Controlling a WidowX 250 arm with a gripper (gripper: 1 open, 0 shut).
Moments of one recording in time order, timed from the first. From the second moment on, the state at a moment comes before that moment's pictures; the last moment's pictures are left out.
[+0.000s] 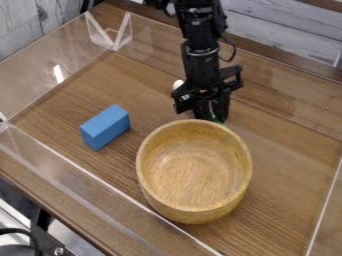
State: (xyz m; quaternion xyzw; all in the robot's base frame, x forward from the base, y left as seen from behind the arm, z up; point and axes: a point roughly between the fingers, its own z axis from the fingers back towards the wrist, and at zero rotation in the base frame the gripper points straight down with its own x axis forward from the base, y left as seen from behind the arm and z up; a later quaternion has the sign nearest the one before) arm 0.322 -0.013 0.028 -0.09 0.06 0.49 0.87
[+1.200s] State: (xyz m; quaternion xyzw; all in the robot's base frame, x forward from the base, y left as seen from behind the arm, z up) arm 0.316 -0.015 0.051 -0.08 0.08 0.46 0.88
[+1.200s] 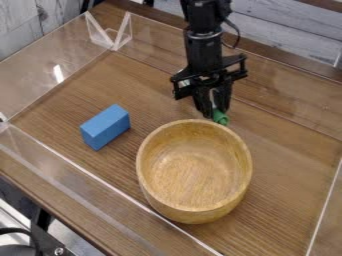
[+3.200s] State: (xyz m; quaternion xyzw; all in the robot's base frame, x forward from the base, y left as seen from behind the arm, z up) arm 0.289 -0.023 0.092 -0.07 0.06 0.36 0.93
